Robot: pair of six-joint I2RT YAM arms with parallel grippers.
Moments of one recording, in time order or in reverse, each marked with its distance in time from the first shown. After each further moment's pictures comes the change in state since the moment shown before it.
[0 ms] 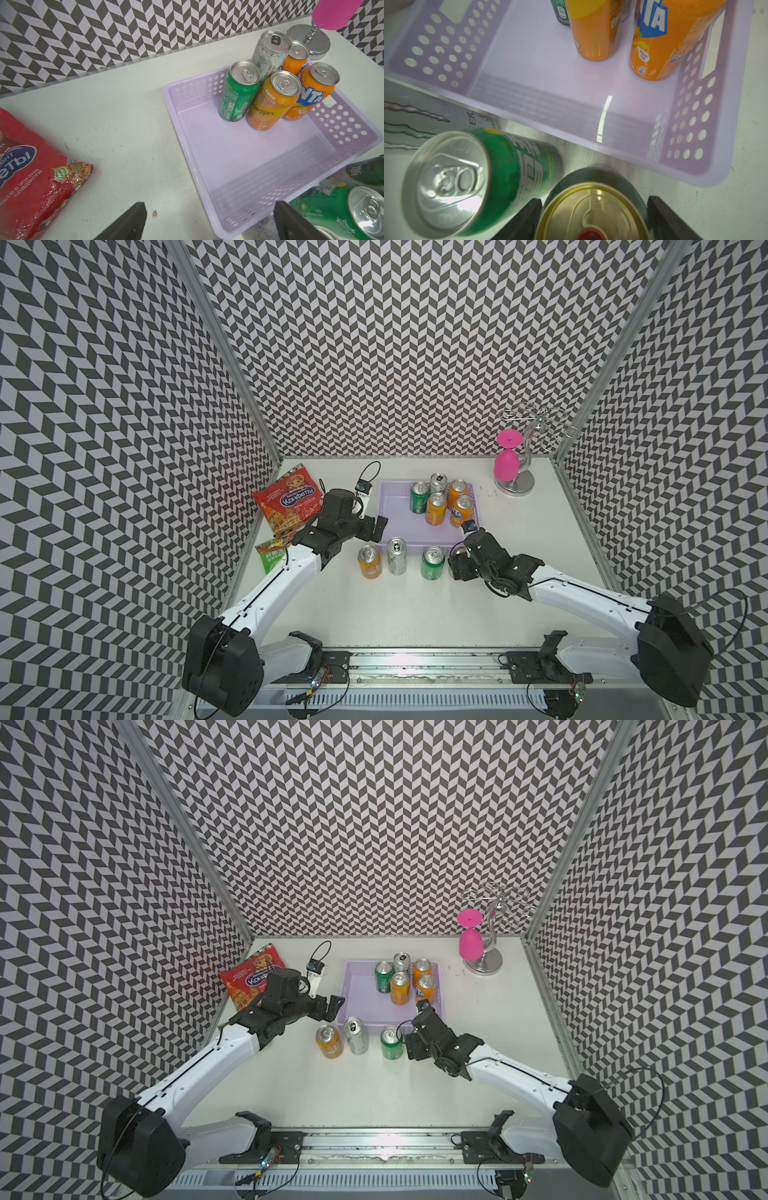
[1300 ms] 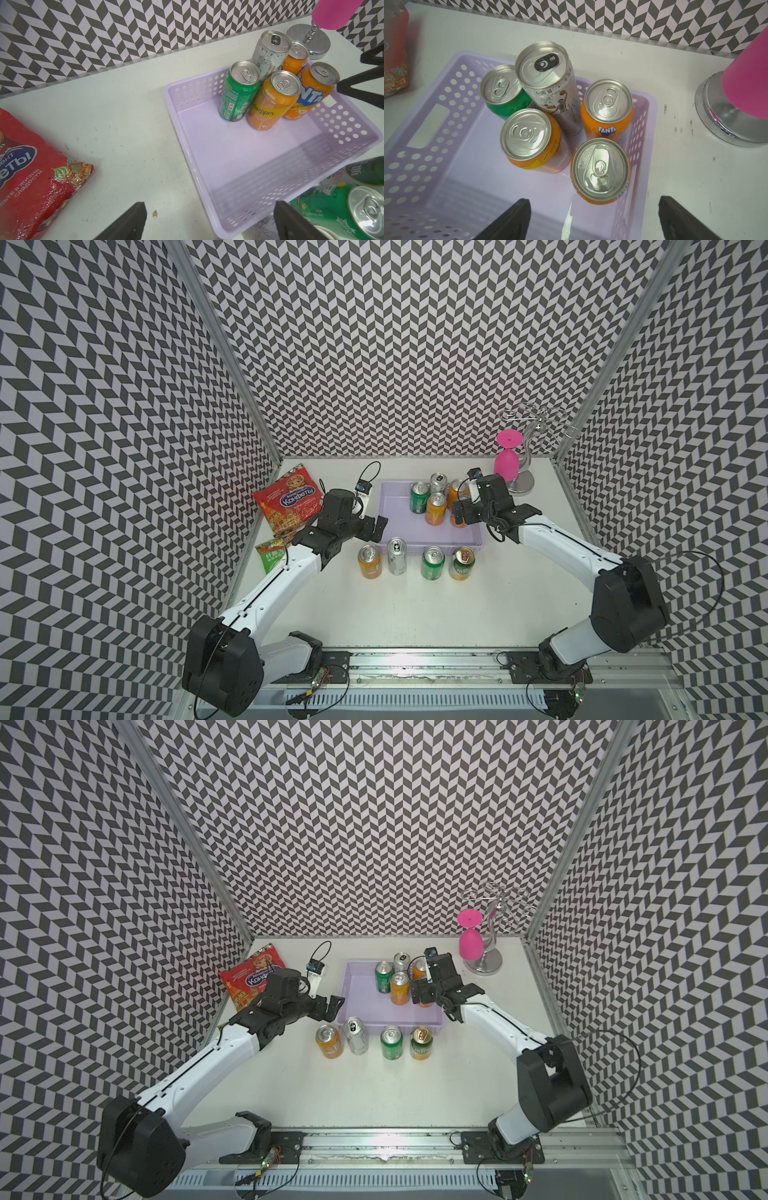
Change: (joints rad) left arm 0.000 0.000 0.000 0.000 0.000 0.002; right arm -0.331 0.333 0.429 0.049 -0.097 -0.285
